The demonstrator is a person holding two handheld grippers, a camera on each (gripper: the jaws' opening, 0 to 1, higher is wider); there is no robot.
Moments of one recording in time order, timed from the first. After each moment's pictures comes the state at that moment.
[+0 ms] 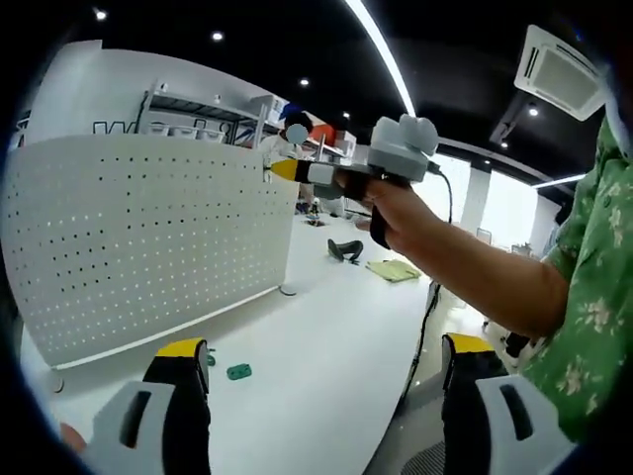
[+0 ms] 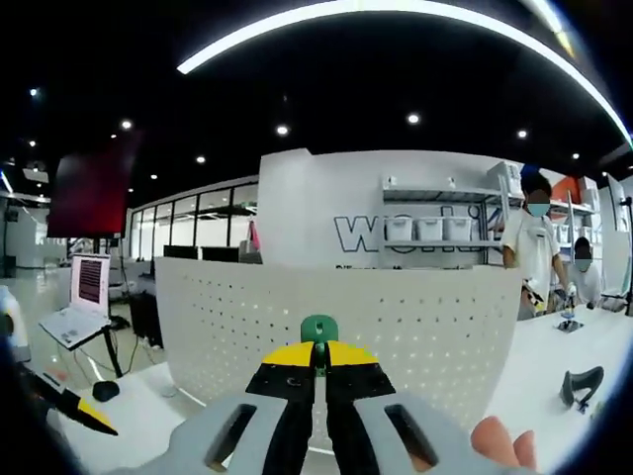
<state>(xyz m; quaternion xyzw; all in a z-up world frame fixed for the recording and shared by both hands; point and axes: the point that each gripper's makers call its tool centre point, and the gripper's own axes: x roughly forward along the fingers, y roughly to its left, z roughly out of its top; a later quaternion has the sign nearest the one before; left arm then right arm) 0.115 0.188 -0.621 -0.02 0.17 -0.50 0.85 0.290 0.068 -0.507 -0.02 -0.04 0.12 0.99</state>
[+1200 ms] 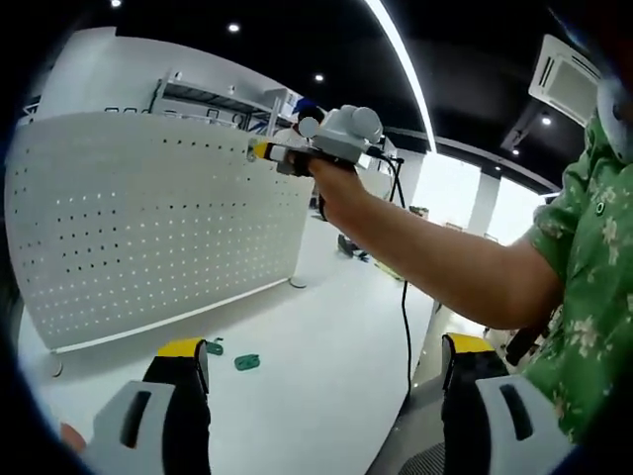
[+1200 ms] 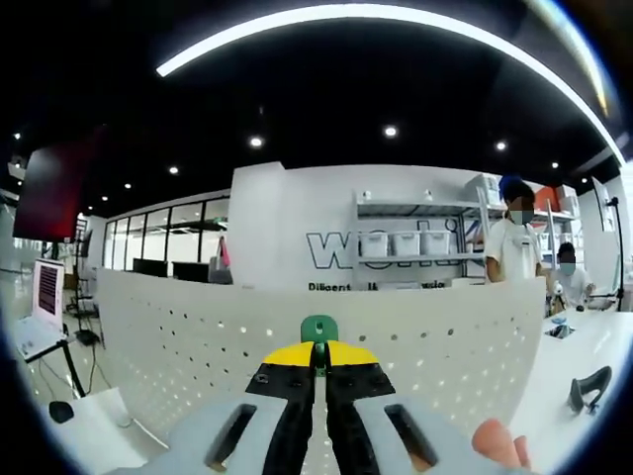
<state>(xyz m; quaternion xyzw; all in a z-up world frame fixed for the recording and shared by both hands) 0.130 0.201 -0.635 -0.04 0.19 -0.48 0.86 0.386 0.059 -0.507 -0.01 -0.07 0.07 1.00</state>
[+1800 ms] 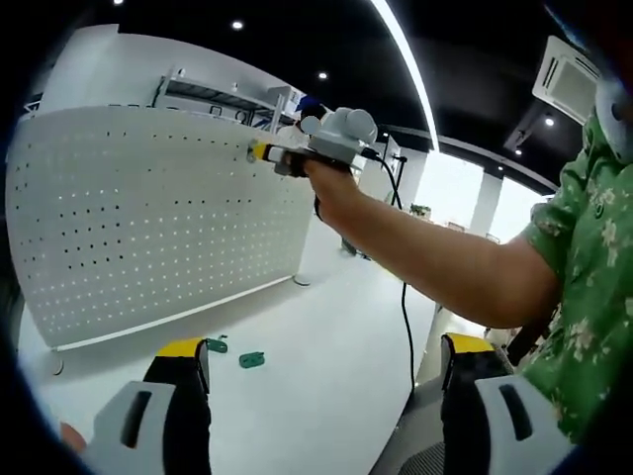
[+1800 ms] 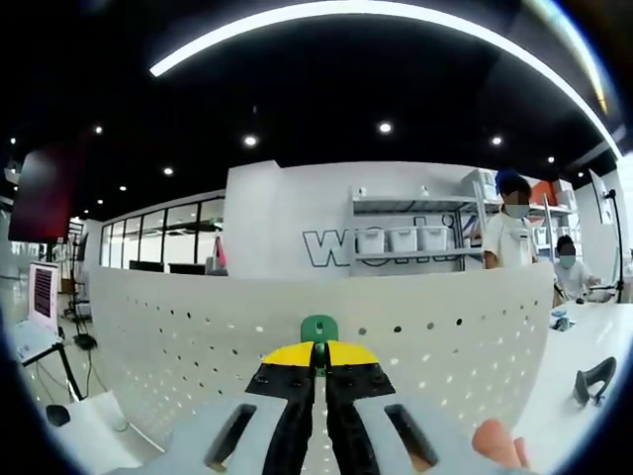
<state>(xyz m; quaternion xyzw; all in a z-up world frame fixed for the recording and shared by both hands) 0.136 0.204 -0.638 -0.04 0.20 -0.48 0.86 0.399 0.055 -0.515 0.00 -0.07 0.06 1.00</state>
